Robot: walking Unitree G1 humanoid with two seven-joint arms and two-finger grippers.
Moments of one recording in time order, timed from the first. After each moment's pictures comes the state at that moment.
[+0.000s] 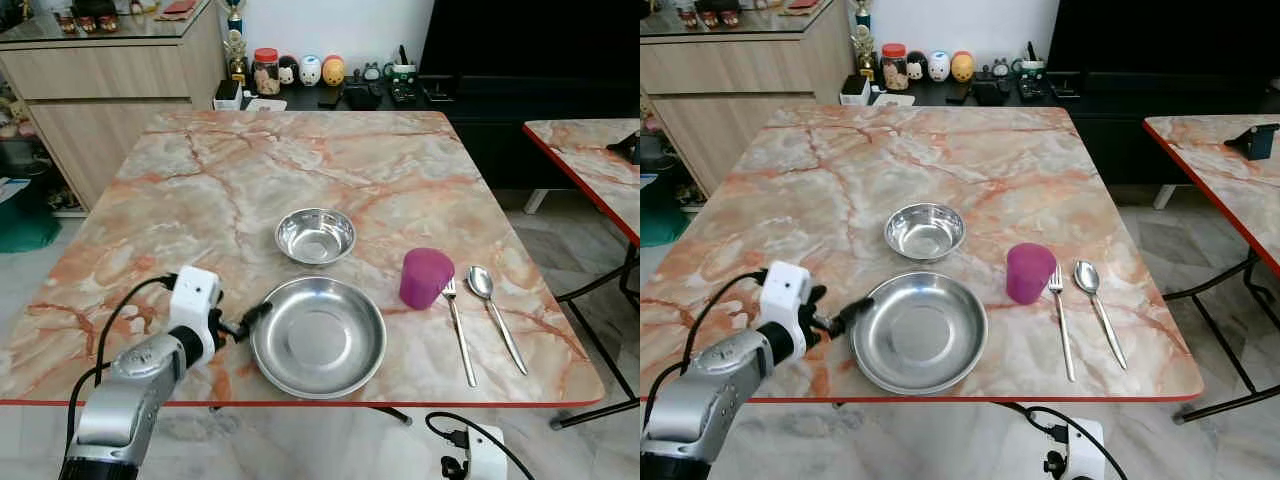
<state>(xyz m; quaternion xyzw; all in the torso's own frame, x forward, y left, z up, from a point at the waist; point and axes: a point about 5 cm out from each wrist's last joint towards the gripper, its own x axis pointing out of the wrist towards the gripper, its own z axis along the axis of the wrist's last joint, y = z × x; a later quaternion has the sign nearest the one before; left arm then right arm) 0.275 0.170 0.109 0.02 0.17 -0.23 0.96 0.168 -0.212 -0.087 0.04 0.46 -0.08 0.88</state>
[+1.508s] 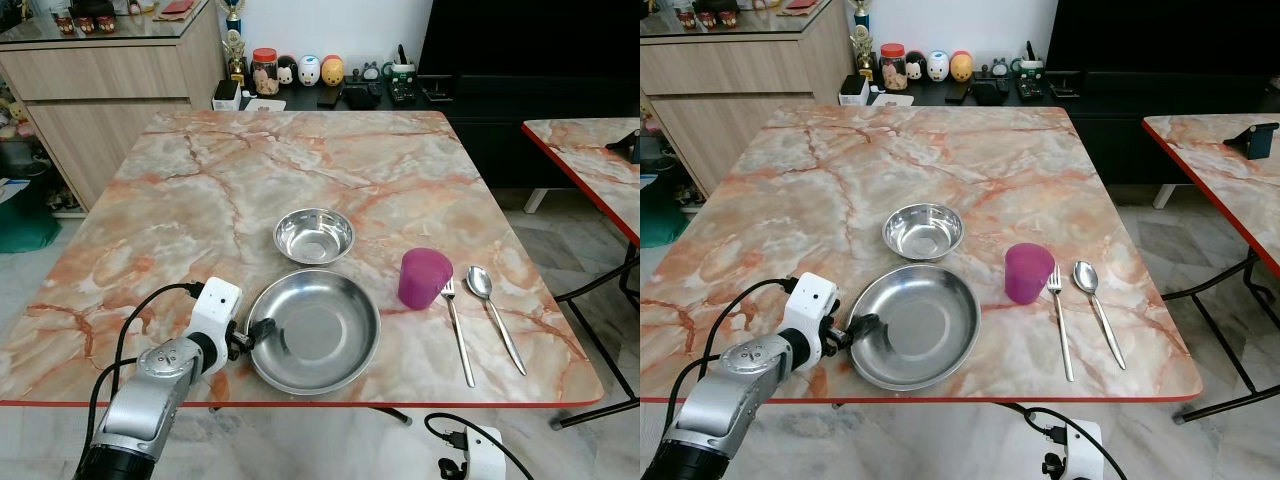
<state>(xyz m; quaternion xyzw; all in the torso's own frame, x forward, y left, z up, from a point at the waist) 0.288 0.162 0.095 0.08 0.20 -0.22 0.95 0.167 -0.211 -0.088 0.05 0.47 -0.07 0.88</state>
